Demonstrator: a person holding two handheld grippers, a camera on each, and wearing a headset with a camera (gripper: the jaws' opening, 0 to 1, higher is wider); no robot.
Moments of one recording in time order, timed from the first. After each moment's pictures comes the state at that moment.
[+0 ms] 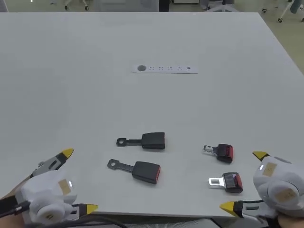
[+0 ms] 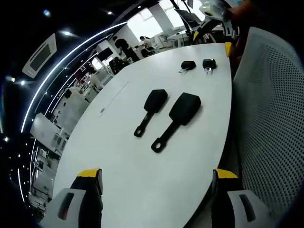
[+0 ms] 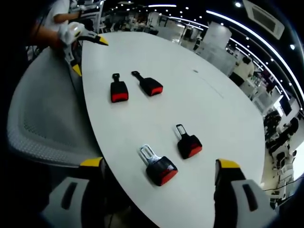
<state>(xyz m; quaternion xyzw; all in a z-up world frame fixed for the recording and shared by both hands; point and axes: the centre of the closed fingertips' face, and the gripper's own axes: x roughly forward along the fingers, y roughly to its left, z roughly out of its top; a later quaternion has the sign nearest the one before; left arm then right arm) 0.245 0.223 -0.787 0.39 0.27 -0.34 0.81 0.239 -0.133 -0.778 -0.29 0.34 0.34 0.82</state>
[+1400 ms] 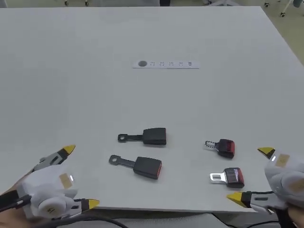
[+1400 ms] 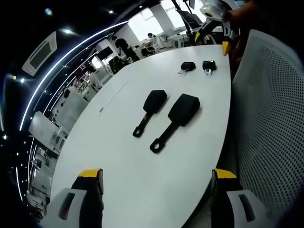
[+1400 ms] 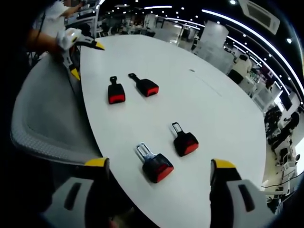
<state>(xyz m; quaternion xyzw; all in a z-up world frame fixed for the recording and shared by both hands) 0.243 0.221 -0.786 0.38 0.27 -0.35 0.81 0.242 -0.145 -0.773 -0.27 0.34 0.34 0.83</state>
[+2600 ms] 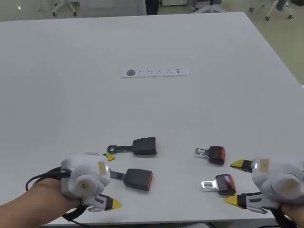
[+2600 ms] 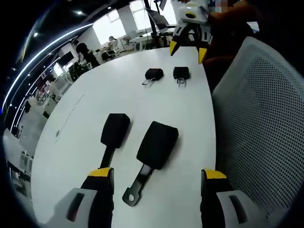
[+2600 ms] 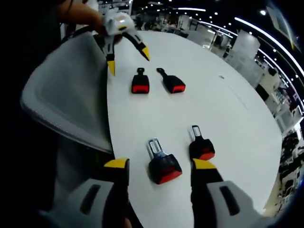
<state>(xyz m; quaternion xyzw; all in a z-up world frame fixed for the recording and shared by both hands) 0.262 0.114 -0.823 0.34 0.33 -0.52 0.71 0.235 -0.136 -0.798 -0.32 0.34 0.47 0.75</state>
